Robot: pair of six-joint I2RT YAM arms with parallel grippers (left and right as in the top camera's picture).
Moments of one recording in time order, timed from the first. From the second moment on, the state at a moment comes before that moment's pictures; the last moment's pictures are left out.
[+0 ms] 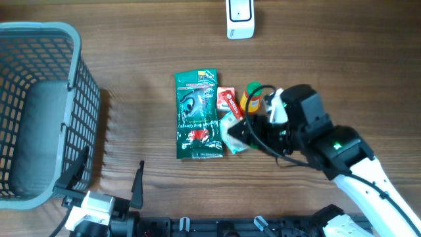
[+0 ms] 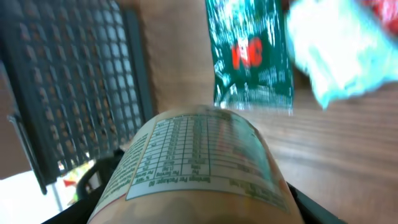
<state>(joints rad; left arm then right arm) -0.08 0.01 0.76 -0.63 0.19 0.21 0.49 1.11 0.99 -0.78 -0.54 0.87</state>
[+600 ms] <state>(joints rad) -0.08 0.01 0.76 -0.66 0.19 0.21 0.30 1.42 0.99 0.10 -0.01 0.15</state>
